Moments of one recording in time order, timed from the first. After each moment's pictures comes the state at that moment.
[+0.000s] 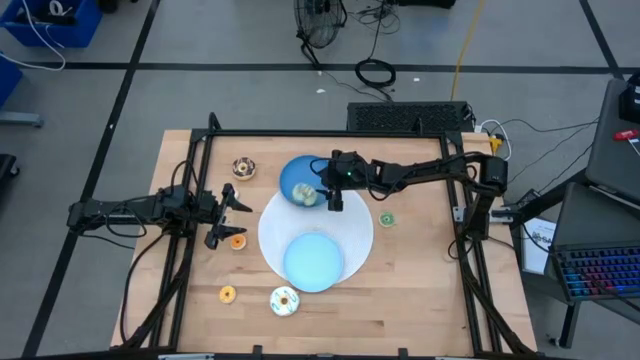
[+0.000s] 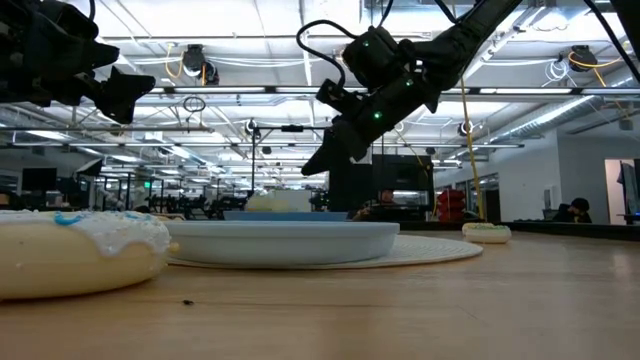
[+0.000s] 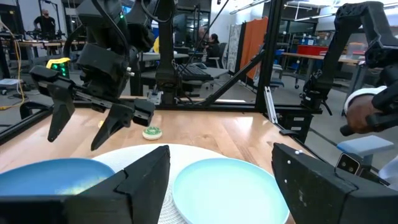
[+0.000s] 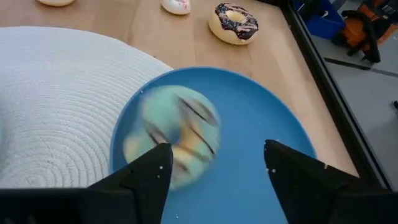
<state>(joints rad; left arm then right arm) 0.04 0.11 0.01 0.14 0.23 -0.08 -0.26 1.82 1.04 0.22 0.00 -0.32</state>
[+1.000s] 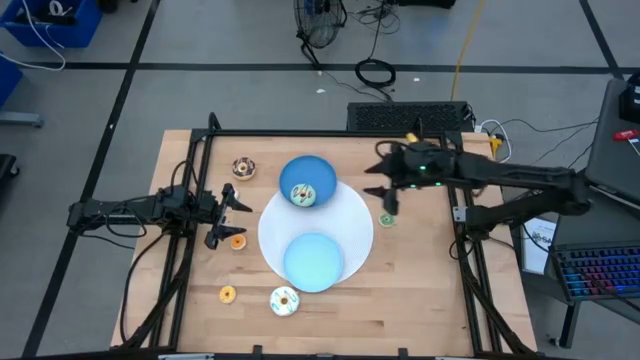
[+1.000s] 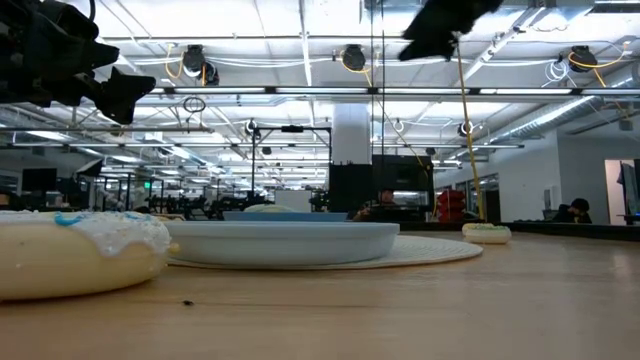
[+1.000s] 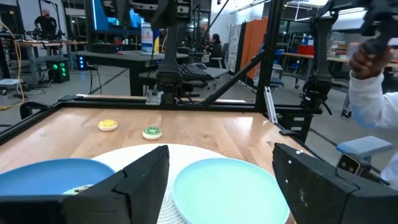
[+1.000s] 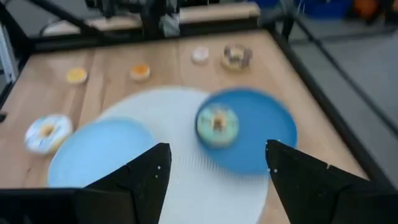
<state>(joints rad) 0.04 0.11 0.01 0.14 0.23 -0.08 -0.16 1.10 1.05 -0.49 0.00 0.04</state>
